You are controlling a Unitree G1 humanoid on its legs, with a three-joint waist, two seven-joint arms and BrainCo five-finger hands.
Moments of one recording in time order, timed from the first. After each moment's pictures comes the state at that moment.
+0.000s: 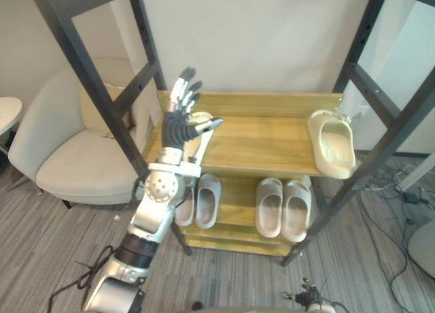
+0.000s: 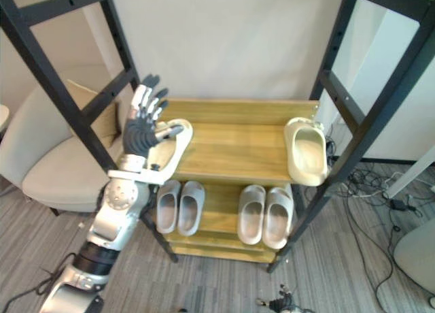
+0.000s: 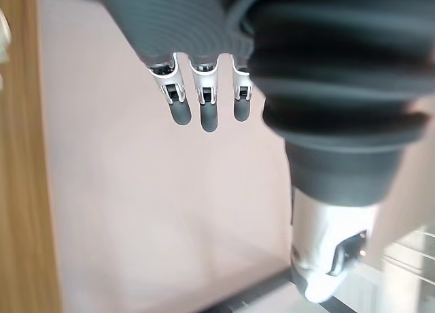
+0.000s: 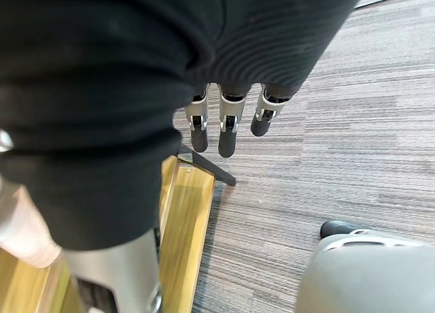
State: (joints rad) left arm -0.39 0.30 -0.21 -0.02 -0.26 -0.21 0.24; right arm 0.17 -0.11 -0.11 0.92 -0.15 -0.03 -0.13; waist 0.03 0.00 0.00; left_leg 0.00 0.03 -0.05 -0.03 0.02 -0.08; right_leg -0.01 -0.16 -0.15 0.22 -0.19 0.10
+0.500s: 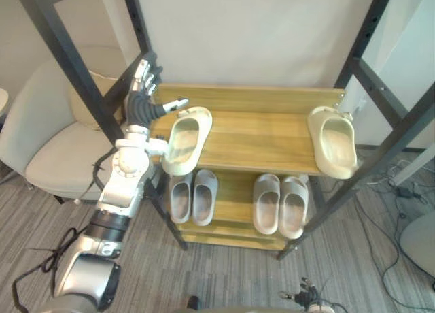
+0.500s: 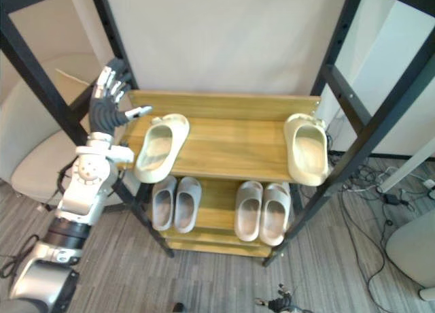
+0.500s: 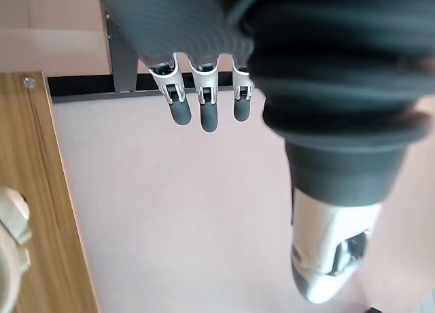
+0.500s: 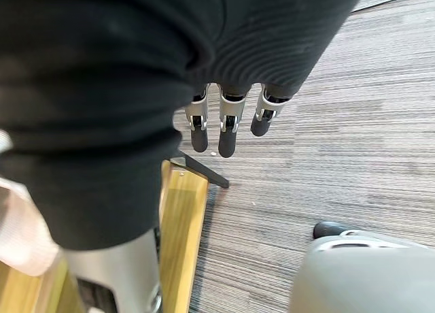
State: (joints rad) left arm -0.56 0.51 -0.15 0.15 -0.27 -0.18 0.23; right arm 0.19 -0.10 -0.11 0.83 -0.12 -0.03 -0.12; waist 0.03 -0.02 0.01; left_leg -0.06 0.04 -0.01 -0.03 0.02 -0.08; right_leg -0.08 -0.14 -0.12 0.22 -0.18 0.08
